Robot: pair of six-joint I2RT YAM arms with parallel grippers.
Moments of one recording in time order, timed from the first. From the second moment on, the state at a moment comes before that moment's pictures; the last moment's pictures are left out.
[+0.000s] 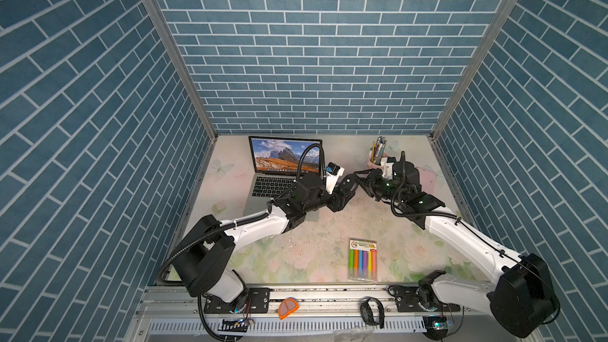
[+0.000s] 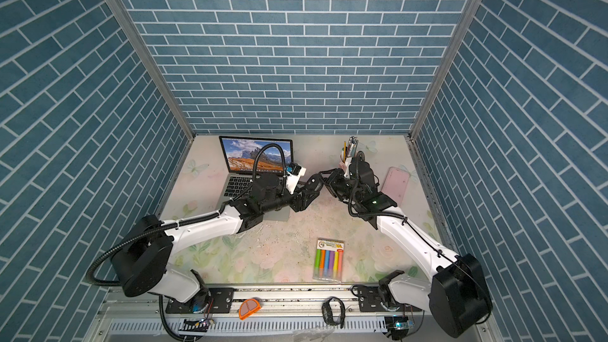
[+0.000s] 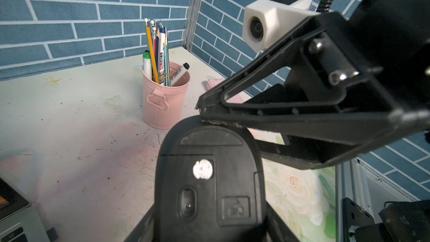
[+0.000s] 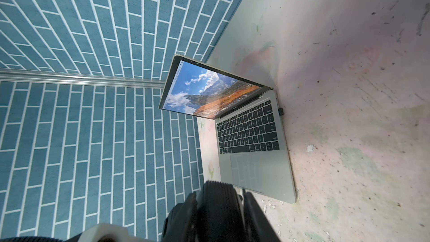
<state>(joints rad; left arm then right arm) -0.80 1.52 0.87 0.35 0.24 -0.27 0.53 1.20 0.82 -0.02 -0.32 1.25</state>
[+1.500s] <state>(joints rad) -0.80 1.53 0.90 0.27 0.31 -0.27 0.61 1.13 0.75 -0.08 -0.26 1.16</state>
